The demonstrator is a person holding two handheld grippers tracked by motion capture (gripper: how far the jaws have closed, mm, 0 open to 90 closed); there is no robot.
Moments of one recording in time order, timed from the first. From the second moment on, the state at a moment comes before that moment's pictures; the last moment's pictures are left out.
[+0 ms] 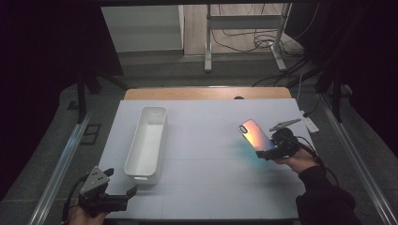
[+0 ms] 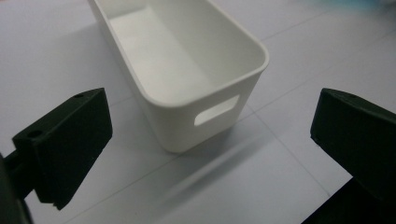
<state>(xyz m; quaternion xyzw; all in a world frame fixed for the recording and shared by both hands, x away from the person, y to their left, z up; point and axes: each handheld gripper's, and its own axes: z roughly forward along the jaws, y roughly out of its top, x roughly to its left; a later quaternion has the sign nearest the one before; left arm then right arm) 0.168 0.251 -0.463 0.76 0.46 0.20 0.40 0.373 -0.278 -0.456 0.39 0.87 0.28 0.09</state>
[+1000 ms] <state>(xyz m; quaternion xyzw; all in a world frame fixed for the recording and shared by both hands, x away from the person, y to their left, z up) 0.199 0.210 -0.441 0.77 0.40 0.18 0.46 0.344 -0.271 -0.439 0.34 0.88 0.33 0.08</state>
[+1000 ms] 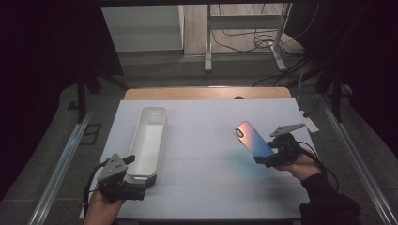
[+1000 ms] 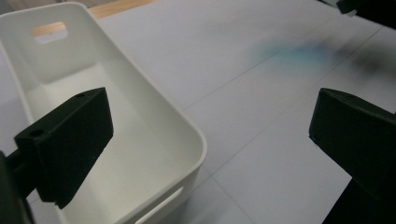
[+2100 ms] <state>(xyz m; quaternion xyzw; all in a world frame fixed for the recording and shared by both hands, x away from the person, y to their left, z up) 0.248 0.146 -0.433 0.80 0.31 0.14 0.50 0.315 -0.258 -0.425 0.29 0.88 0.38 0.07</state>
